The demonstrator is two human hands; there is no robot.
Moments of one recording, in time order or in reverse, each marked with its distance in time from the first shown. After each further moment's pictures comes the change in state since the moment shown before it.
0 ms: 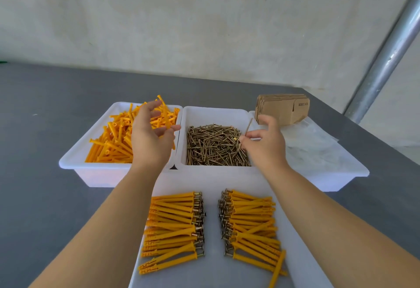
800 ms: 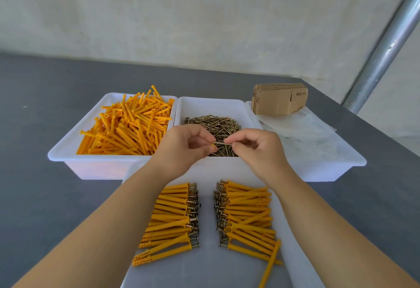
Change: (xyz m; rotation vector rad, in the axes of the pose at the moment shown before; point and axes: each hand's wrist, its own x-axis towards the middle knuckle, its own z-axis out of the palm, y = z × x) left_hand -0.033 0.017 0.024 0.086 -0.632 0.016; right_hand -0.037 -0.003 -0.020 0.155 -0.316 -0.255
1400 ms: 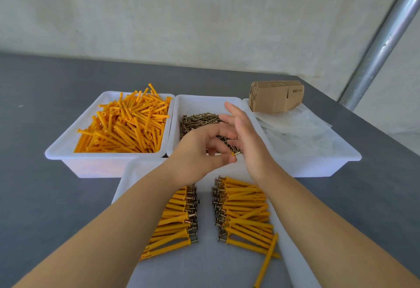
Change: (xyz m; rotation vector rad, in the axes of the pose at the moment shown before) left_hand -0.008 0.022 0.023 -0.085 -0.174 0.116; right_hand -0.001 -0.021 0.017 0.220 -0.145 0.172
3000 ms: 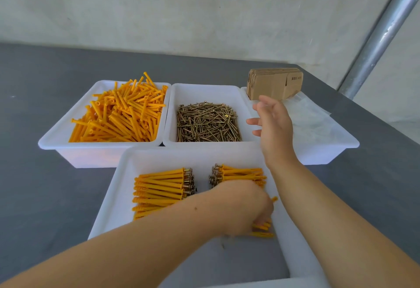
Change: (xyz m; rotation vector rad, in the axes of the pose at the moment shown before) left_hand -0.021 0.016 0.086 0.956 -0.841 0.081; right_hand 0.005 0.023 -0.037 -0.033 0.553 0.020
